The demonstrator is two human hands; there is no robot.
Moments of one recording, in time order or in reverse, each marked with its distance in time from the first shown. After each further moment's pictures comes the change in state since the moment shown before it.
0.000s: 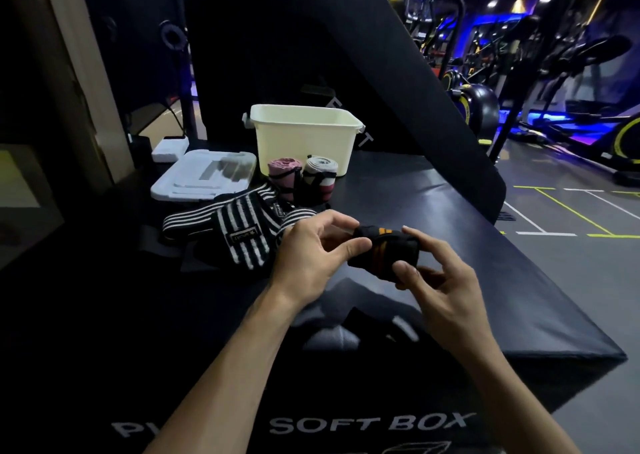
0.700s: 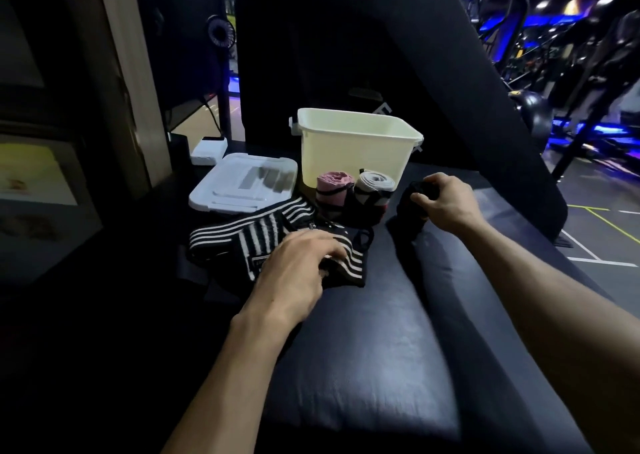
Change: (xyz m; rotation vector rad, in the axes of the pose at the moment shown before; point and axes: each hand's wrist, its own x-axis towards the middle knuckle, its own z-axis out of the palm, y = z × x) left_hand 0.035 -0.052 -0.086 0.722 -0.054 0.034; right_hand 0.243 0.065 0.079 -0.676 -0.095 0.130
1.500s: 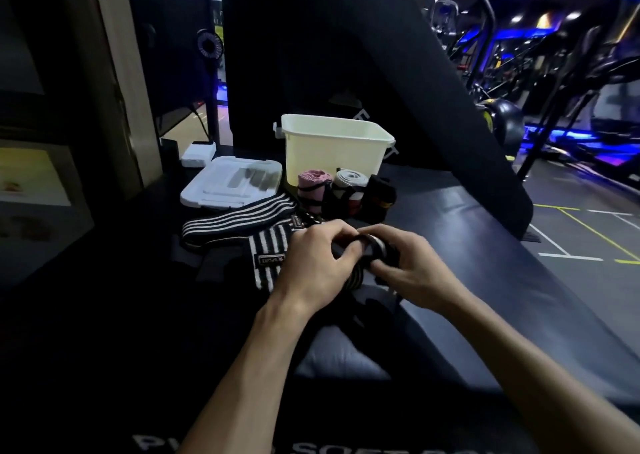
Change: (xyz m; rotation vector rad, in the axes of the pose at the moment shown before) left_hand -0.019 0.068 0.008 -0.399 0.171 -0.047; right_hand -0.173 -0.038 -0.044 0.399 -0.292 -0.402
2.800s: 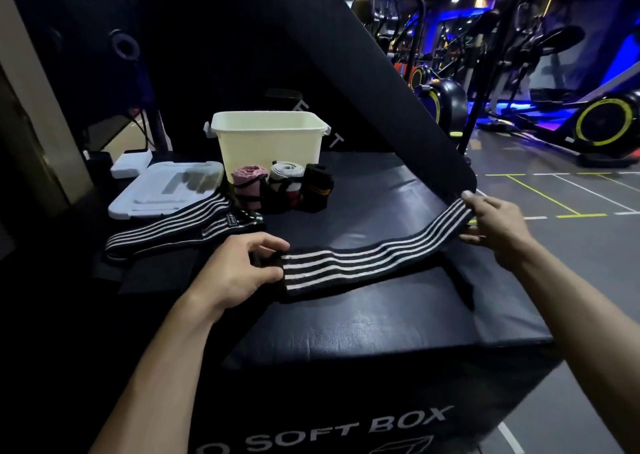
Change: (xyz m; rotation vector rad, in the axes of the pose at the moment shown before) left_hand -0.003 -0.012 -0.002 -0.029 -0.318 -0.264; right_hand -0.062 0.123 -0.158 0.394 0.715 0.764
